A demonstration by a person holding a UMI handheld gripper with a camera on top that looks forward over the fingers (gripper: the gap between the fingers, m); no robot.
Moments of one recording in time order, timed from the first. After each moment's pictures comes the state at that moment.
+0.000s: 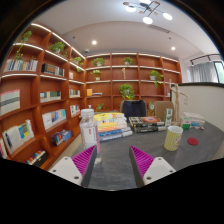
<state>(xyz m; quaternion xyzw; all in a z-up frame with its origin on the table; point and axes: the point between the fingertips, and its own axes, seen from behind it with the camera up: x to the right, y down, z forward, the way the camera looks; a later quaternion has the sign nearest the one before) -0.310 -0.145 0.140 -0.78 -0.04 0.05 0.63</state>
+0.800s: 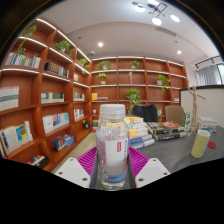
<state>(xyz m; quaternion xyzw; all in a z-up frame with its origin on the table) -0.427 -0.026 0.093 -0.75 -0.05 0.05 0.66</state>
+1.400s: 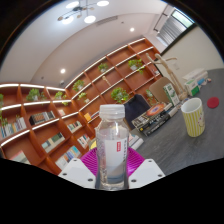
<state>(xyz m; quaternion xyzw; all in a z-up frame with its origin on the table) -0.326 -0.012 0.143 -0.71 0.17 0.25 0.63</state>
